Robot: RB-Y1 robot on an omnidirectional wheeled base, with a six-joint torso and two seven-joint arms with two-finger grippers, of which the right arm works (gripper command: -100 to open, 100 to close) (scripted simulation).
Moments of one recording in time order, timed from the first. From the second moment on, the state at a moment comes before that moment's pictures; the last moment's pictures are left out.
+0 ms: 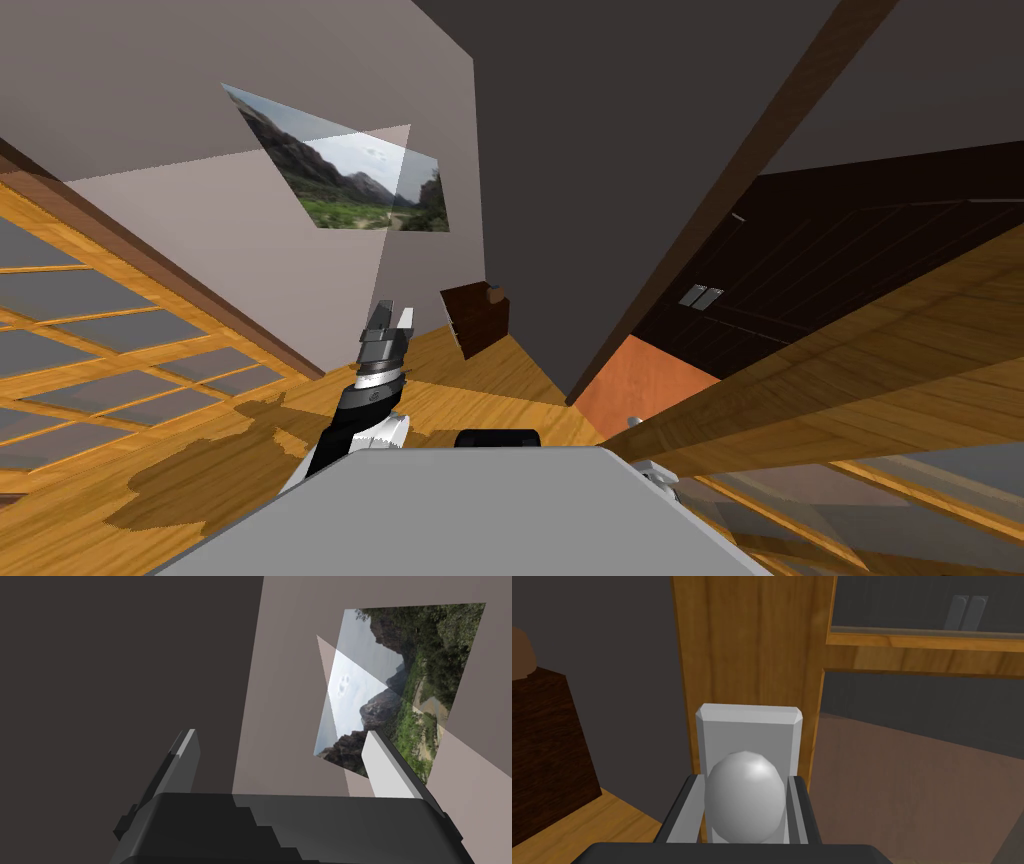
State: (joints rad) arm 0.59 -0.36 0.18 -0.68 2.61 1.40 1.38
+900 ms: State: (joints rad) arm 0.60 -0.36 0.23 -0.69 2.73 1.45 1.37
